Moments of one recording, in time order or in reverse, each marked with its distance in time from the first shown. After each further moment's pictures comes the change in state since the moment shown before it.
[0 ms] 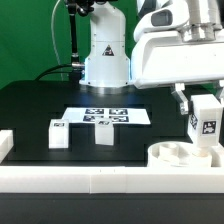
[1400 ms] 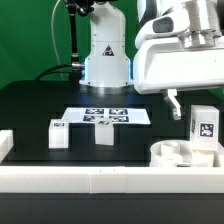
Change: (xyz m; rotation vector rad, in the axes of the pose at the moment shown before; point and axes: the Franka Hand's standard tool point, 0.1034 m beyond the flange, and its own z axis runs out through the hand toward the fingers) arm -0.004 -0.003 0.002 0.000 0.050 -0.020
